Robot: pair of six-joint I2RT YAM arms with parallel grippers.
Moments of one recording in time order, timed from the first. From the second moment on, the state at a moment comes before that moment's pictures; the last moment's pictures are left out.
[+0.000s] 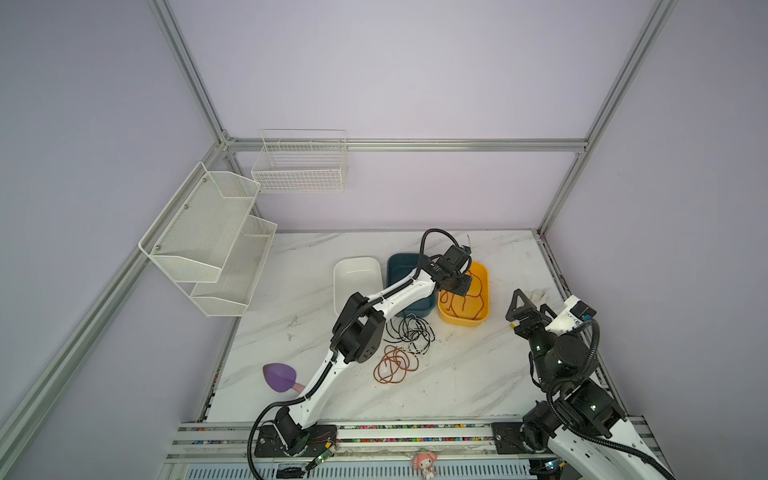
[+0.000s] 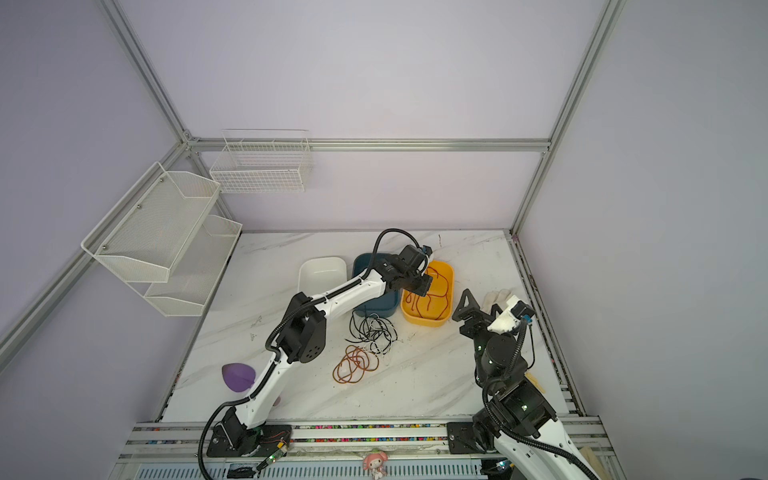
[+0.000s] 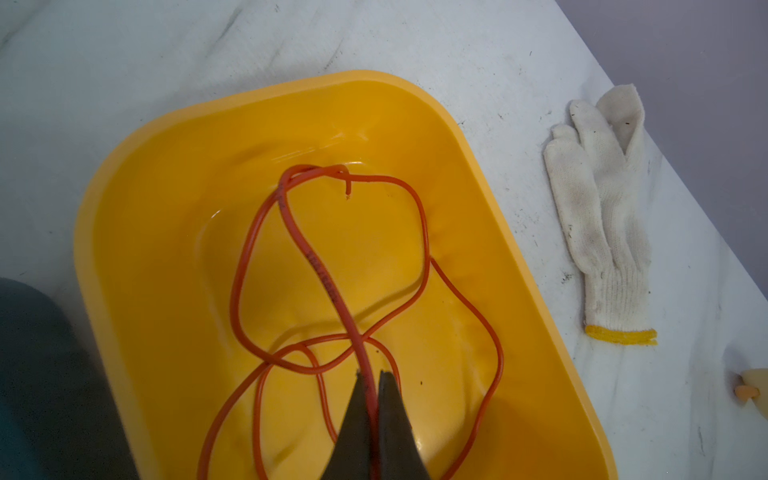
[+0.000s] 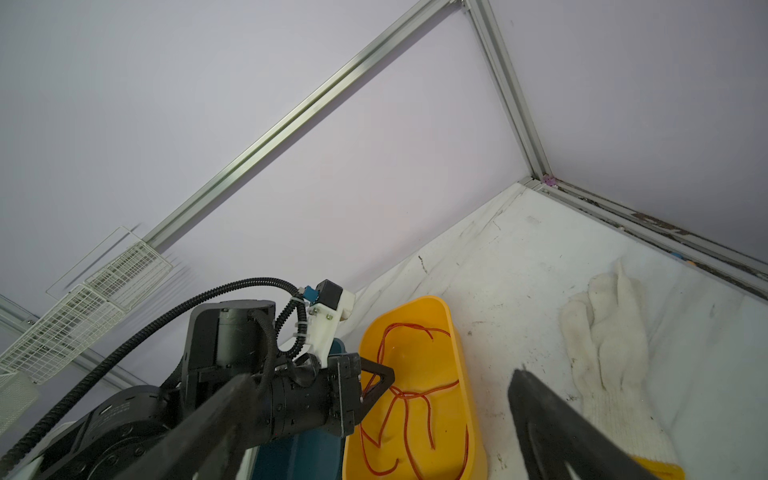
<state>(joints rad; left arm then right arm) -0.82 2.46 2.25 -0.61 0.06 -0.31 0.58 0.36 0.50 -0.18 0.64 0.66</state>
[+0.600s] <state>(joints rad) -0.83 2.44 2.25 -0.62 0.05 -0.30 0.58 0.37 0.49 -0.18 0.63 0.66</state>
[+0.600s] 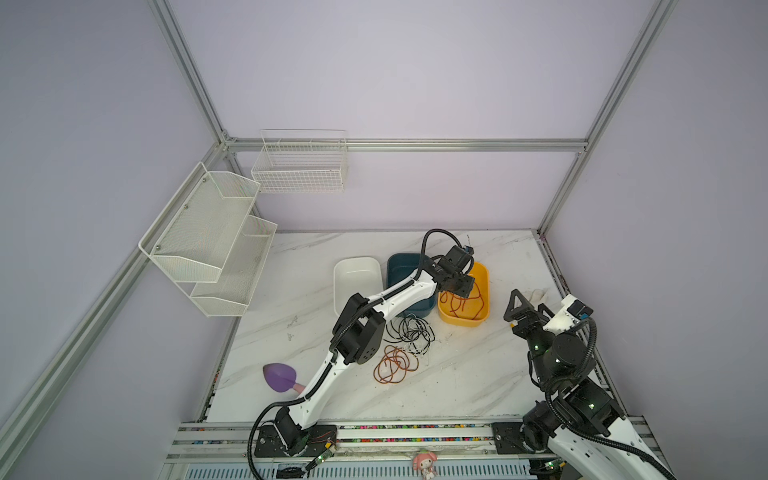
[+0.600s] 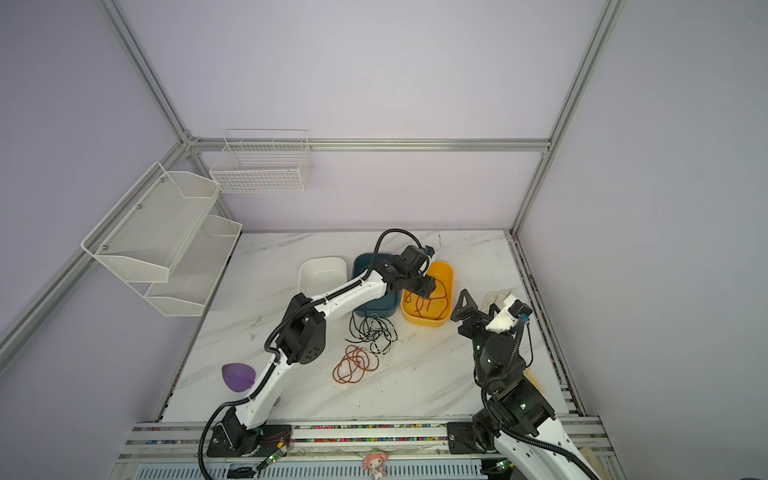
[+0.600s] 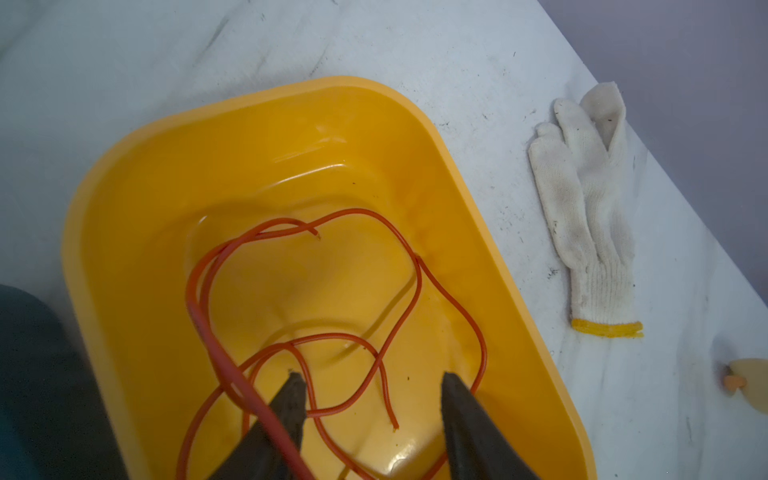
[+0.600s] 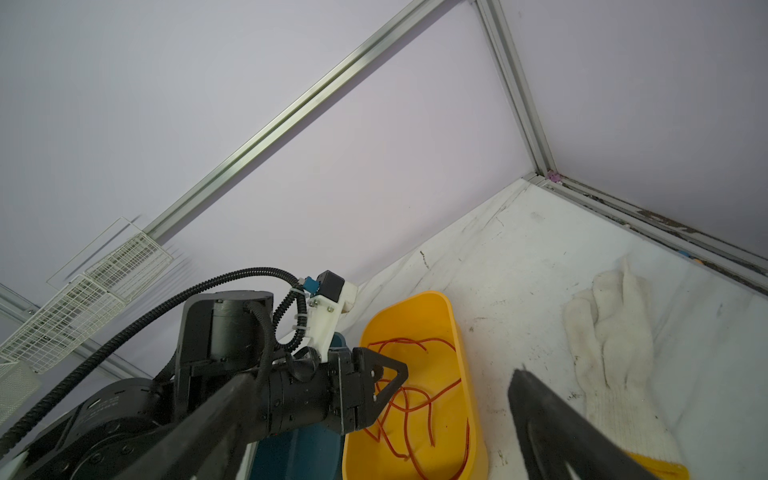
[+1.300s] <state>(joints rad) -0.83 2.16 2.22 -0.63 -0.07 -0.15 0.58 0.47 0.49 -0.15 0.50 0.61</state>
